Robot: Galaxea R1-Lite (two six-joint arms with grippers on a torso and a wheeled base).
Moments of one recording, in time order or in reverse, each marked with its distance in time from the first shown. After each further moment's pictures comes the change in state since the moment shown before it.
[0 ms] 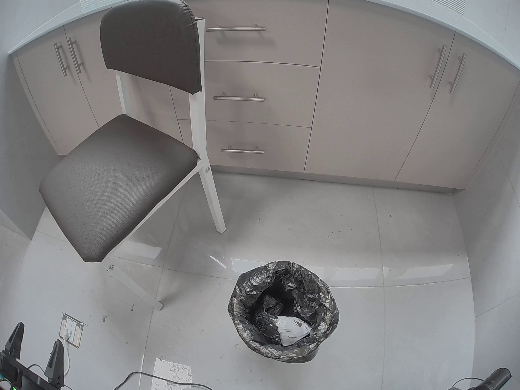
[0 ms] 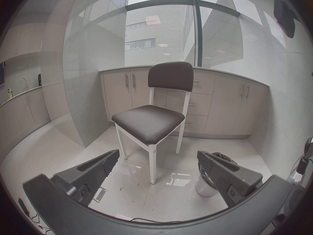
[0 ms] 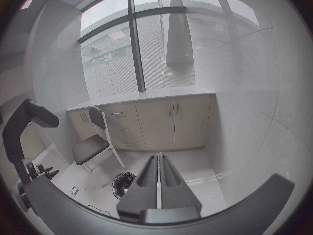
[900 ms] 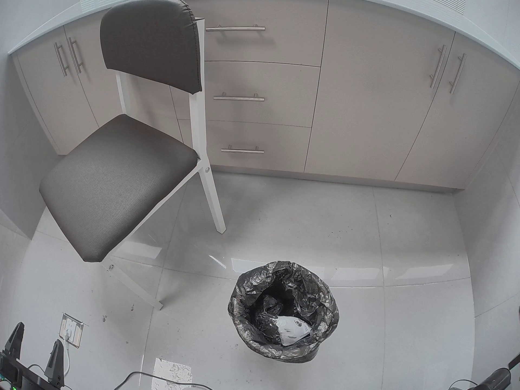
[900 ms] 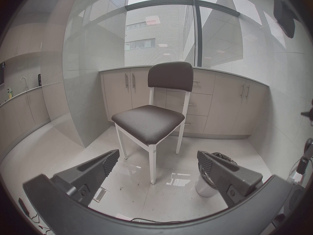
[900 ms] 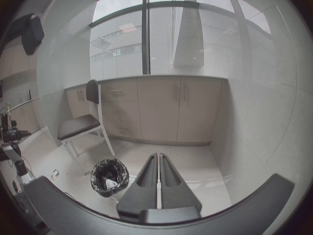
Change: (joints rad) left arm 0.000 0.000 0.000 0.000 0.000 0.000; right arm -0.045 -0.380 1.346 -0.971 0.068 -0.112
